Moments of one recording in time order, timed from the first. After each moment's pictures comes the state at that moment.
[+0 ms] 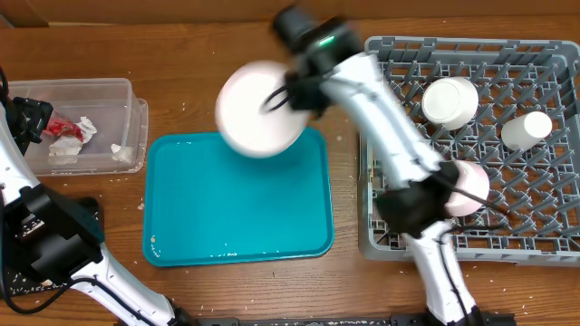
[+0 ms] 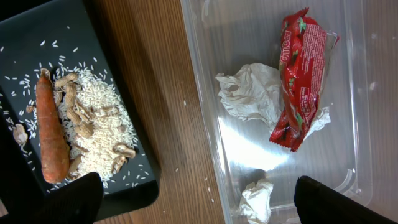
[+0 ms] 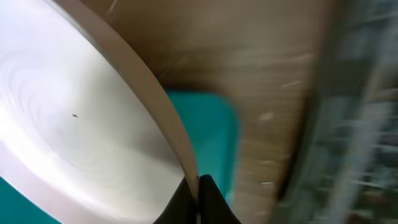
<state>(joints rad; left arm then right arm) 0.61 2.11 2.12 -1.38 -0.19 -0.78 0.53 2.38 2.70 -1.64 0.03 0.42</state>
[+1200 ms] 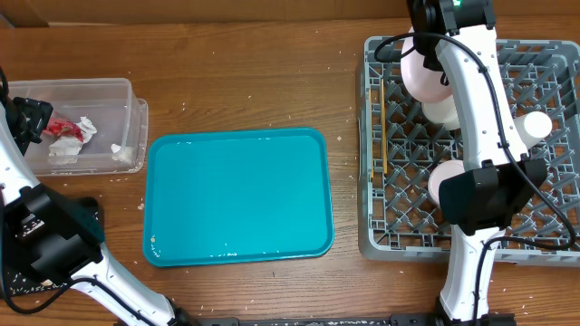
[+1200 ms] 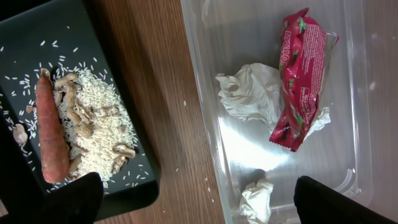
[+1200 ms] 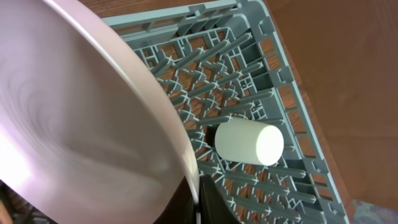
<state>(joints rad) 0.61 2.11 2.12 -1.38 -0.19 -0.78 0.16 2.23 2.45 -1.58 0.75 0.48</state>
